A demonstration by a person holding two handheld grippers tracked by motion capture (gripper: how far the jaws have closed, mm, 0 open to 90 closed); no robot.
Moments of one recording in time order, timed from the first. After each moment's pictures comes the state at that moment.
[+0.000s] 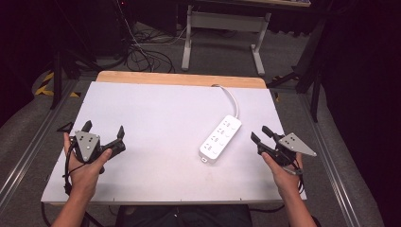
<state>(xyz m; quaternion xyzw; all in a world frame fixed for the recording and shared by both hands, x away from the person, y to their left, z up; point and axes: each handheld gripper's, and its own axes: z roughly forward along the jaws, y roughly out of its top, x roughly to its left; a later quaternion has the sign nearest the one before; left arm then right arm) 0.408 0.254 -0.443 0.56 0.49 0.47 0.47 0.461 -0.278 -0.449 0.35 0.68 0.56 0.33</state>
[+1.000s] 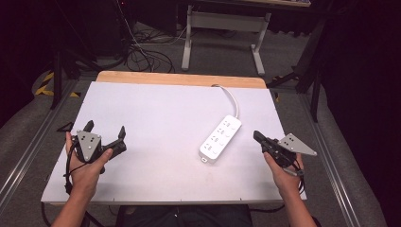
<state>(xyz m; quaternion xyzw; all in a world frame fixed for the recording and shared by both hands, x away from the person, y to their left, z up) 0.409 0.253 -0.444 0.56 0.49 0.47 0.47 0.455 -0.275 -0.442 0.33 0.70 0.55 0.31</state>
